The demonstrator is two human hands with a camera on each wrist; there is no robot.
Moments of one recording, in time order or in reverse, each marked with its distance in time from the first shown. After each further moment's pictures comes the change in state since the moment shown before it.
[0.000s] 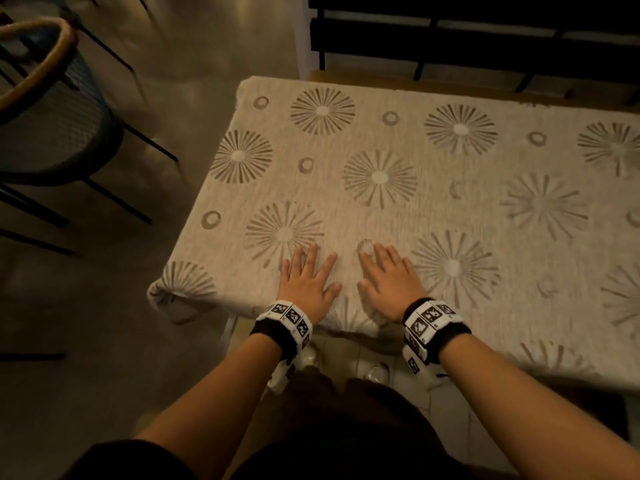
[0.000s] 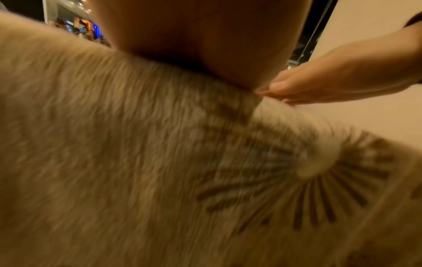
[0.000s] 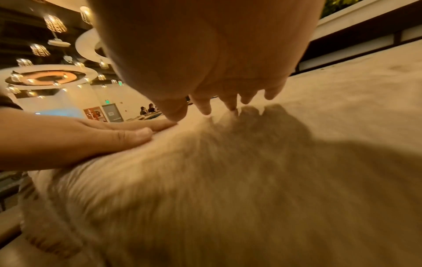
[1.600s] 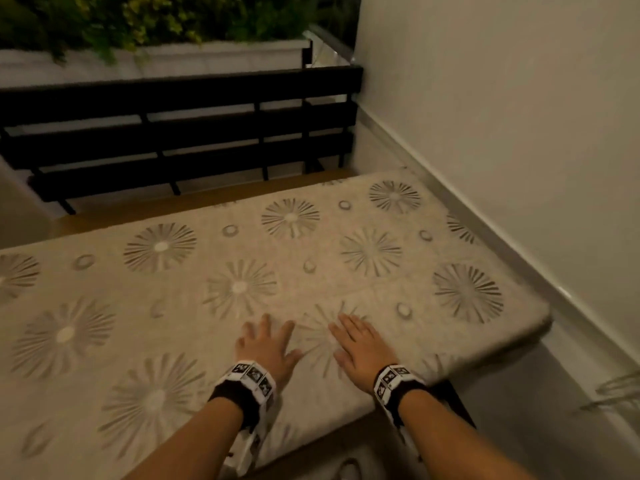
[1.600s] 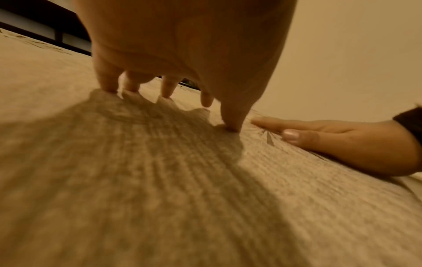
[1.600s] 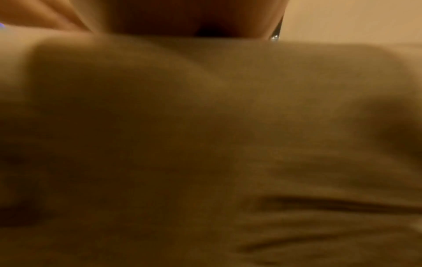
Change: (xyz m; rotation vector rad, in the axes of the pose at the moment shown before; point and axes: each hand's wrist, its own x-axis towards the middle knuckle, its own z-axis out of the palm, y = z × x) left_hand 0.090 0.445 -0.001 0.152 -0.073 0.342; right_hand -0.197 0.430 0.006 0.090 0.260 0.304
